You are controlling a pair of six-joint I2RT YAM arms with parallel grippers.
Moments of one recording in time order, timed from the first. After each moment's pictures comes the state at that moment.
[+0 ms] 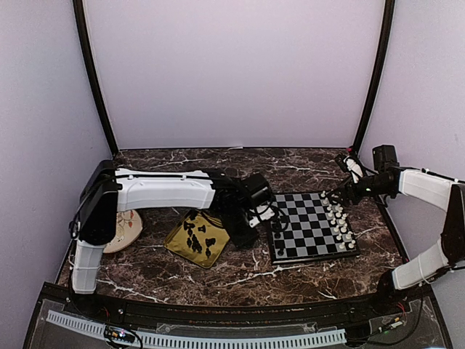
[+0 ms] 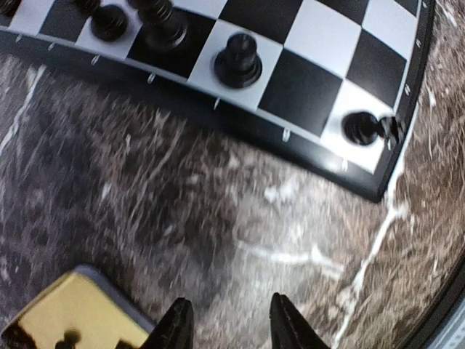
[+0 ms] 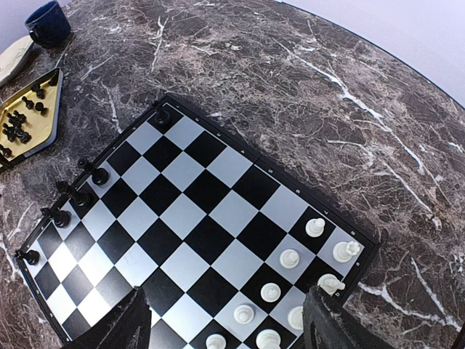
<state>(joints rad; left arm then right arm) -1.08 2.20 1.83 -0.91 0.01 0.02 0.00 1.36 0.84 -0.39 -0.62 -0.53</state>
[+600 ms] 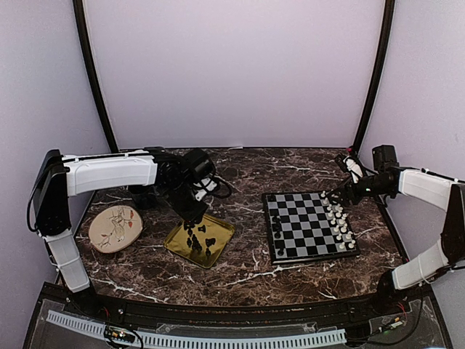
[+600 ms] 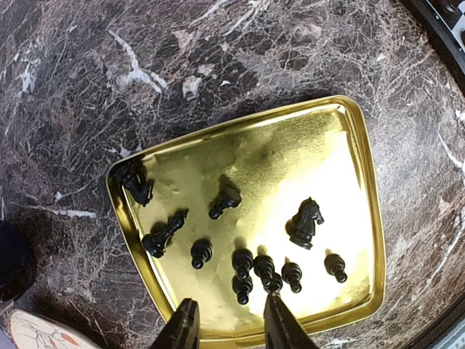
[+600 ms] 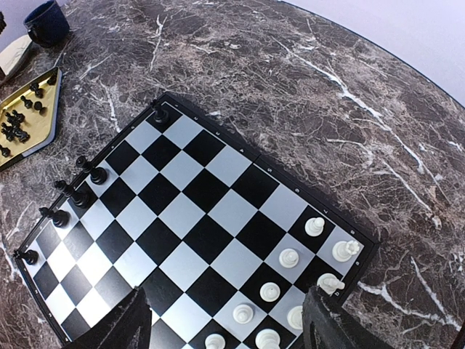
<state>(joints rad) -0.82 1.81 1.43 -0.92 -0.10 -0.06 0.00 1.36 0.84 -0.39 -0.62 -0.53</state>
